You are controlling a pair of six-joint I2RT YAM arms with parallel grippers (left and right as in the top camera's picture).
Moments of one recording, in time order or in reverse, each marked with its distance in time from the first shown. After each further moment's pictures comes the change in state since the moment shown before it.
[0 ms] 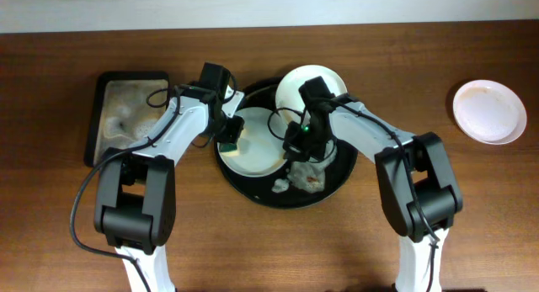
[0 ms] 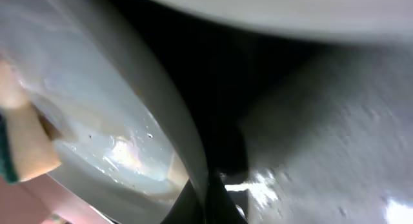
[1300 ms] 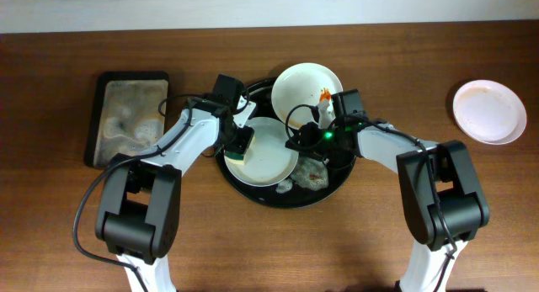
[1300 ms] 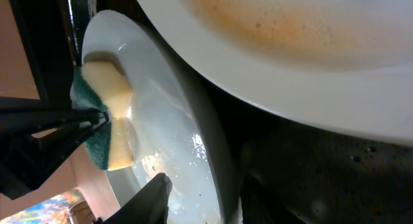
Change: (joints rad) left arm -0.070 -0.048 -0.113 0.100 -0.023 0.004; right arm -0.127 -0.098 -0.329 0.545 -0.224 -0.146
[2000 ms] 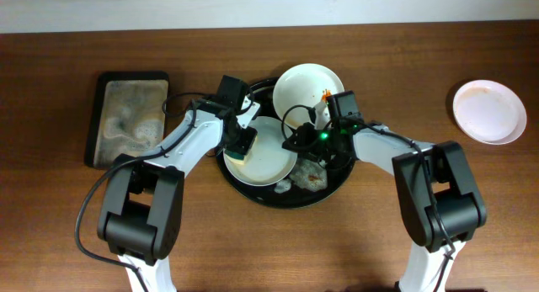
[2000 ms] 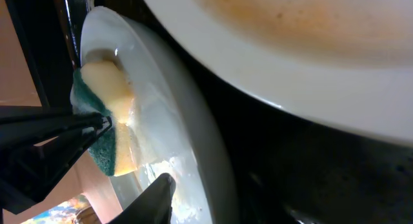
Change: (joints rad) left arm -0.025 -0.001 -0.003 0.020 -0.026 0.023; right arm 0.034 0.001 -0.007 0.032 0.021 0.086
